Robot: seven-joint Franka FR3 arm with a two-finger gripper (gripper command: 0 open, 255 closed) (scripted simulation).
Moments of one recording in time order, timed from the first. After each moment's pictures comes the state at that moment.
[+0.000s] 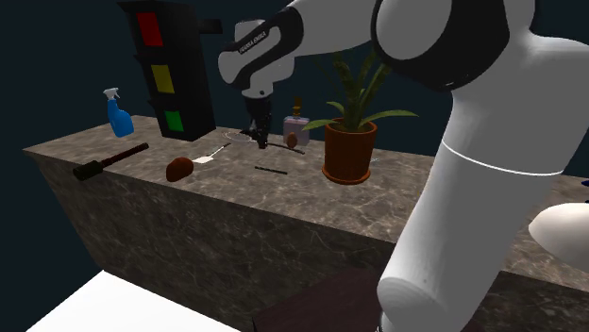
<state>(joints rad) 0.27 -0.03 -0.10 -1.97 -0.09 2.02 -0.53</state>
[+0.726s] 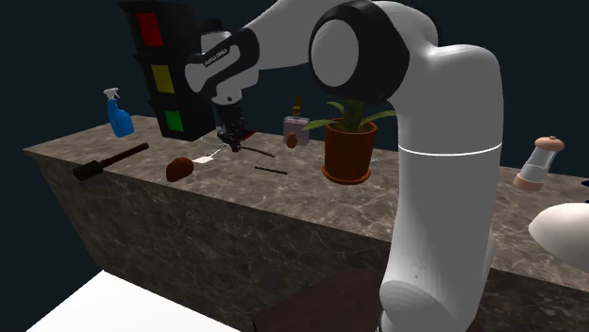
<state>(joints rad) 0.32 0.24 -0.06 -1.68 -0.08 2.00 -0.44</state>
